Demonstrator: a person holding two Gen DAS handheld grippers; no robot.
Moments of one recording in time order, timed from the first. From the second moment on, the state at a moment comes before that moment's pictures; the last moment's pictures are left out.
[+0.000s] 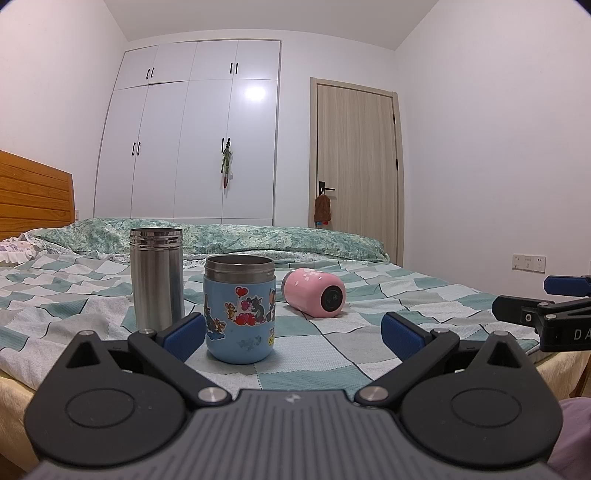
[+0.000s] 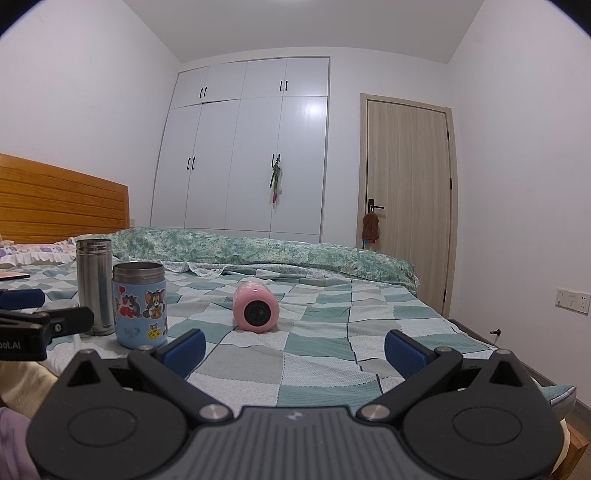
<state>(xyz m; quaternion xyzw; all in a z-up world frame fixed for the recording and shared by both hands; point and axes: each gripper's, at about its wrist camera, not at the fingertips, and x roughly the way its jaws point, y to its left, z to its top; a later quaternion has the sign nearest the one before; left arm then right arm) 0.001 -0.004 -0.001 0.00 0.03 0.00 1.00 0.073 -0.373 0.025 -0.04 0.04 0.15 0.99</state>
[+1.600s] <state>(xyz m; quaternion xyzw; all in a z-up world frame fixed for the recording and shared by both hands) 0.384 -0.052 0.084 -0.01 0.37 0.12 0.92 0.464 -0.385 0.087 -0.13 0.23 0.26 0.93</state>
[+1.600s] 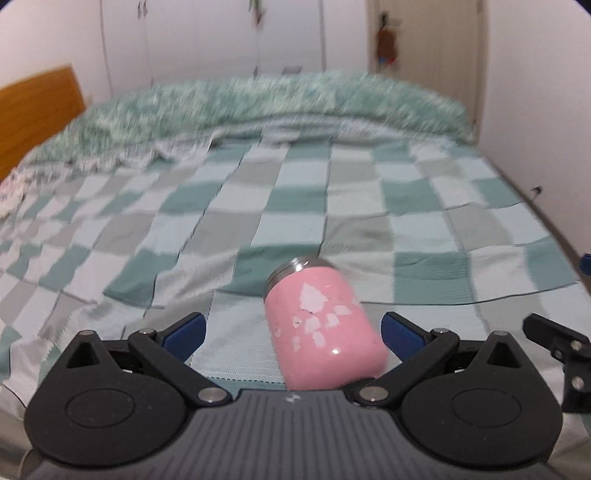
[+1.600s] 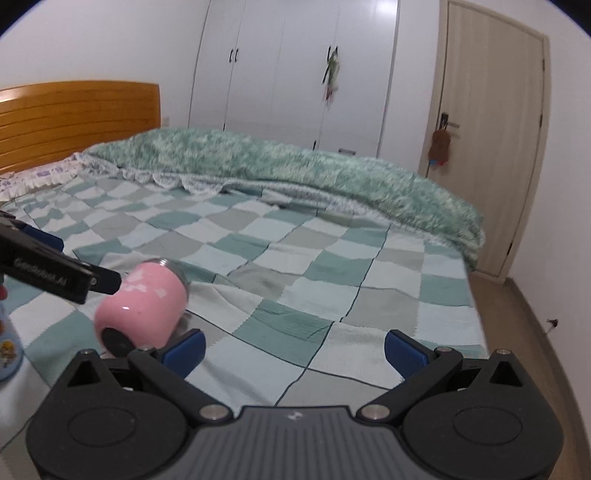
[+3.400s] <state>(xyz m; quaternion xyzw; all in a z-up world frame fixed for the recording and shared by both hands) 0.255 -0.111 0.129 0.03 0.42 -0.07 0.90 0.320 -0.422 0.138 -0.14 0.24 0.28 0.92</state>
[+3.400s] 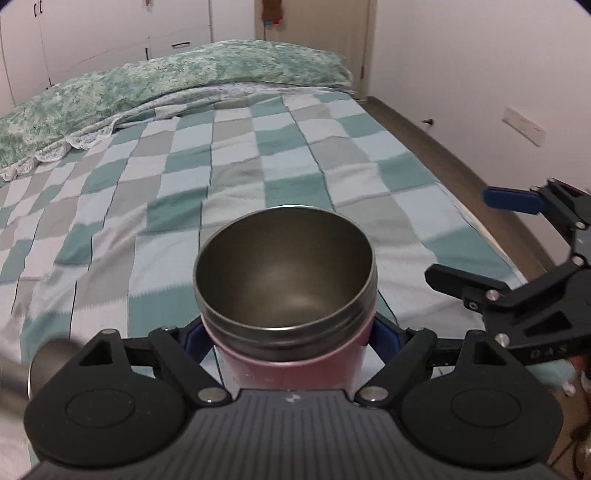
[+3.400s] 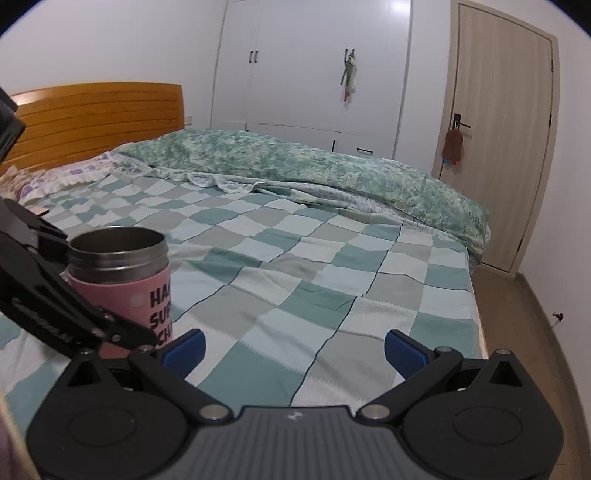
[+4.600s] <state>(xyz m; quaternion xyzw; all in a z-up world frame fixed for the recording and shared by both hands) 0.157 -0.038 0.099 -0.01 0.35 -0.09 0.93 0.230 -0.415 0.112 -0.06 0.32 0.29 0.90</state>
